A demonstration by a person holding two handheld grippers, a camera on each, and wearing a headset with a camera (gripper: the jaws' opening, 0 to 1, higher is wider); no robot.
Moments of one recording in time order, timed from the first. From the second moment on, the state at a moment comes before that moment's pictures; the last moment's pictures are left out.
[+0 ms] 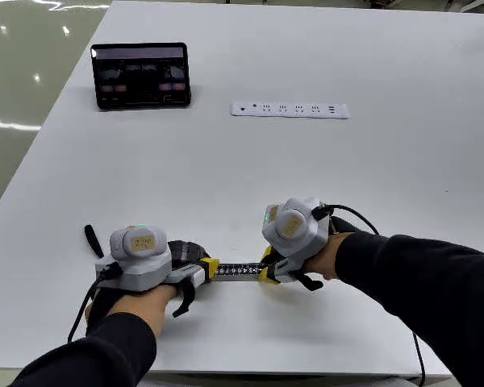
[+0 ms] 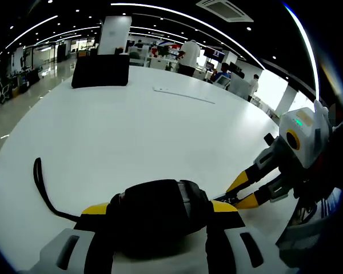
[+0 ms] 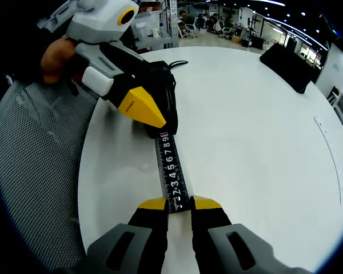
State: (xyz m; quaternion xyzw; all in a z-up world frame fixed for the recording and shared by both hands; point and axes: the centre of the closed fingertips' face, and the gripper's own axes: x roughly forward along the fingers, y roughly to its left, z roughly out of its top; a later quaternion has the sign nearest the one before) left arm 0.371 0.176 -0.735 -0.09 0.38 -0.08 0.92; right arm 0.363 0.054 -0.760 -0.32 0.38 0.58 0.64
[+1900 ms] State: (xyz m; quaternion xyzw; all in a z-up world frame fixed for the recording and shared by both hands) left arm 0.371 0.175 -0.738 -0.06 0.38 -0.09 0.92; right arm 0.363 0.077 -0.762 -0.31 0.36 0.61 0.64
